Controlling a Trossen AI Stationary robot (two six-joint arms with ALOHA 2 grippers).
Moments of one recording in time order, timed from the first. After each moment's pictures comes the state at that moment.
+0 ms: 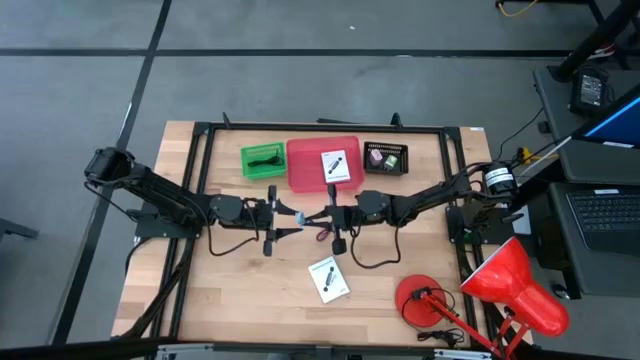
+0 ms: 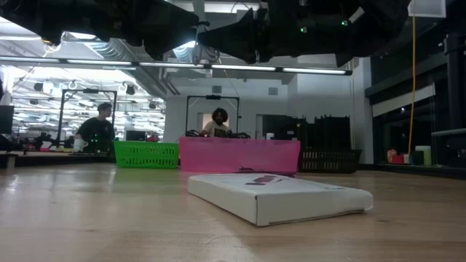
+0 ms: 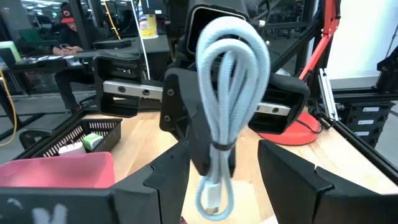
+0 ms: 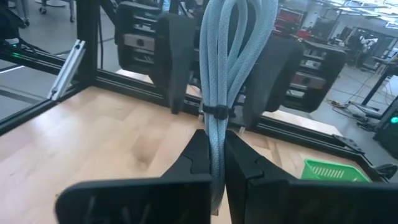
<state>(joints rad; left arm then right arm) -0.24 1.25 0.43 0.75 -0.27 0.01 0.10 1.78 0.87 0.84 0.00 -0.25</state>
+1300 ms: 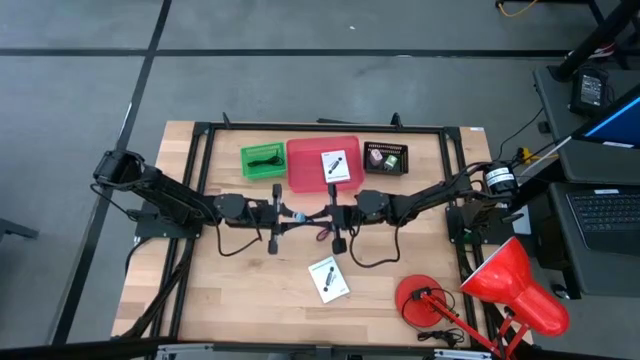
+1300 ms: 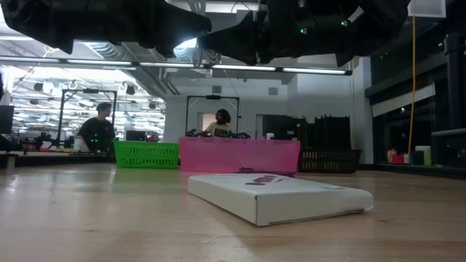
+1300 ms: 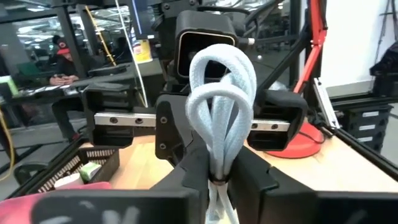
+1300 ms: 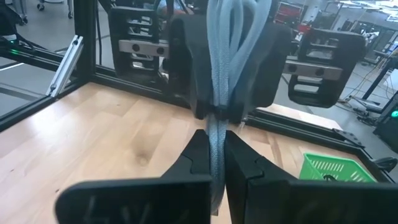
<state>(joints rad) -0.20 1.35 0.43 0.95 -0.22 0.13 0.10 1.78 0.87 0.80 0.00 -0.24</state>
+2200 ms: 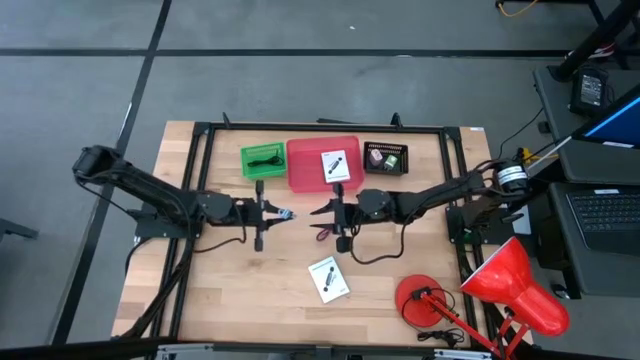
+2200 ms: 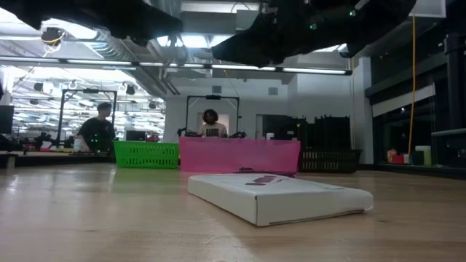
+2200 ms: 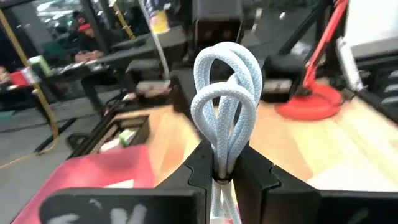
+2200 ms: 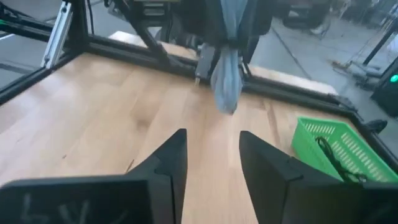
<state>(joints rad) -0.27 1.05 0.43 0.48 -0.37 0.15 0.10 1.68 0.86 0.59 0.06 -0.21</state>
